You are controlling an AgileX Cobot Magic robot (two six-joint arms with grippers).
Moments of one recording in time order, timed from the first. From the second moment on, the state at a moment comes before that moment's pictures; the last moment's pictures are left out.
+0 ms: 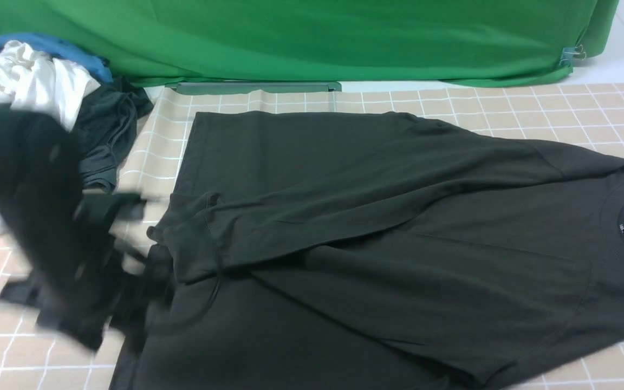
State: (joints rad) right arm 0.03 1.03 -0.89 0.33 0.96 -0.26; left arm -0.23 1.49 -0.83 -0.08 1.05 -0.12
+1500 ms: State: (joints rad) right arm 0.15 1.58 -0.87 0.04 0.91 -0.18; left arm -0.23 1.21 -0.57 -0.17 0.95 -0.10
